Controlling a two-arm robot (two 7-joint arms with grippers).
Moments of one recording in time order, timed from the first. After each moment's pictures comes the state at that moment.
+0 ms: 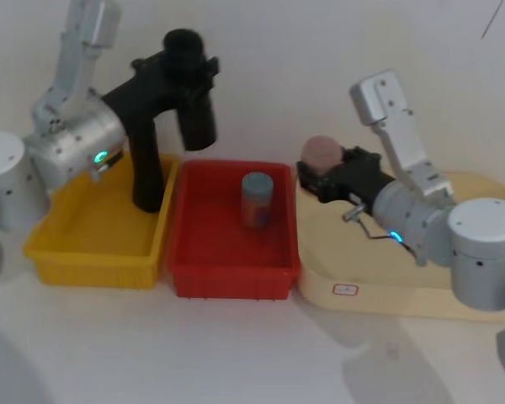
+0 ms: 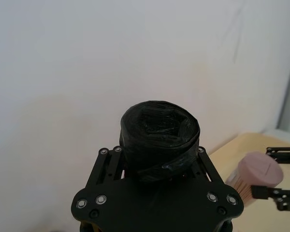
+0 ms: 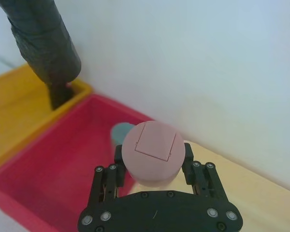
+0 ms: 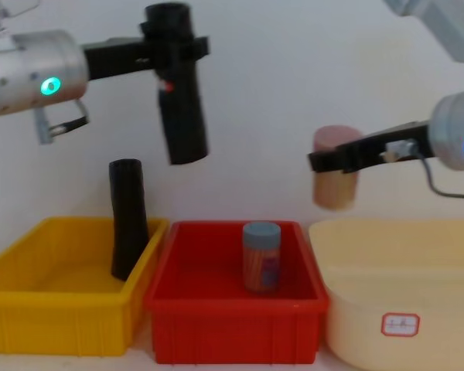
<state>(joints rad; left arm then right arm) -0.66 0.28 0.37 -1.28 -0.46 0.05 -0.48 0.42 0.24 -0.39 -1.61 0.12 0.59 0.19</state>
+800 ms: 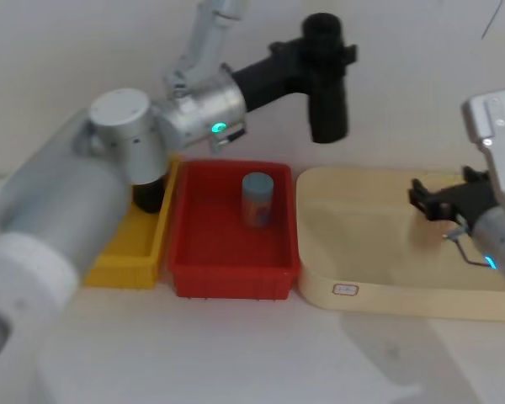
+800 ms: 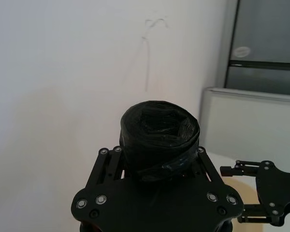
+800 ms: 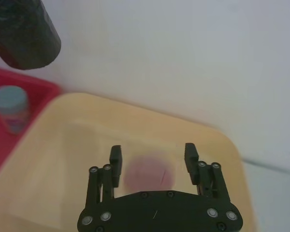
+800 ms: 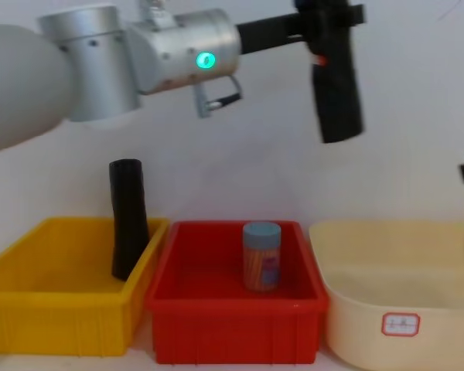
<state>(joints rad) -0.96 0.00 0.51 -0.82 -0.53 -0.06 -0.75 0.24 0.29 -0.21 -1.82 0.05 0.76 -0.01</state>
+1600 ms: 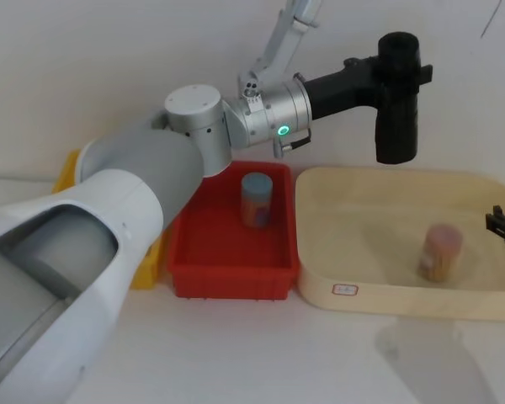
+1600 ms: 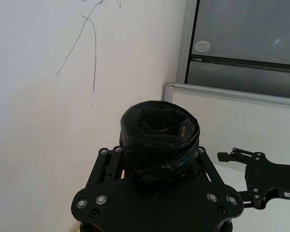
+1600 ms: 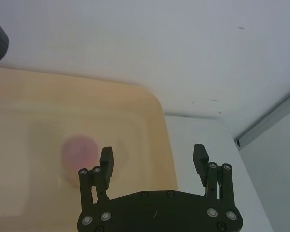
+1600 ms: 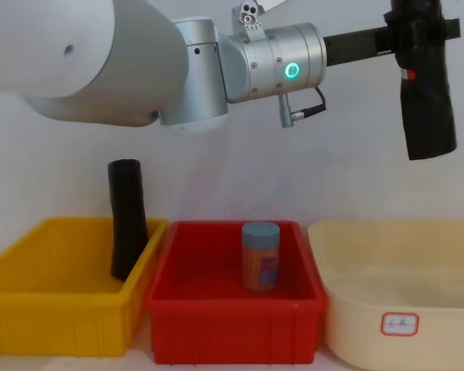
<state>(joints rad) -1.24 -0.23 0.66 -0.22 -0.71 -0.22 -0.96 0.13 0.27 -0.07 -1.92 0.00 0.87 -0.15</state>
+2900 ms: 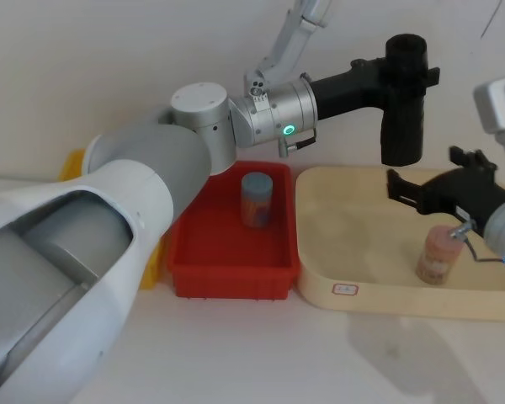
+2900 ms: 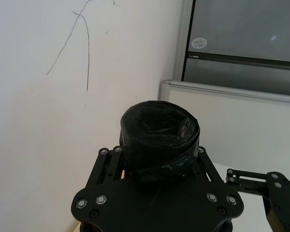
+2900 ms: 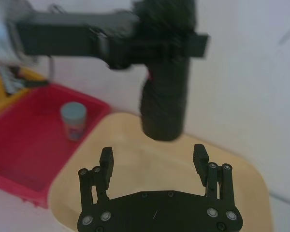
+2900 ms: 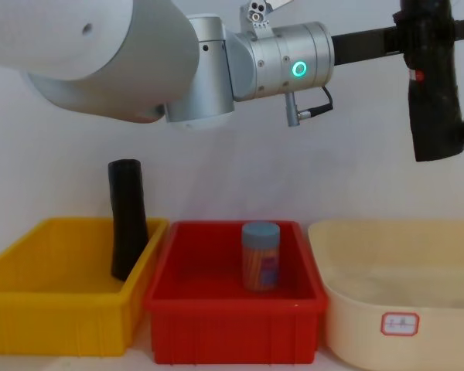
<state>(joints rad) -1.28 -0.27 0.69 -0.12 -0.74 -0.25 -0.99 0.18 0.36 -0.17 -1.98 0.10 0.73 0.18</state>
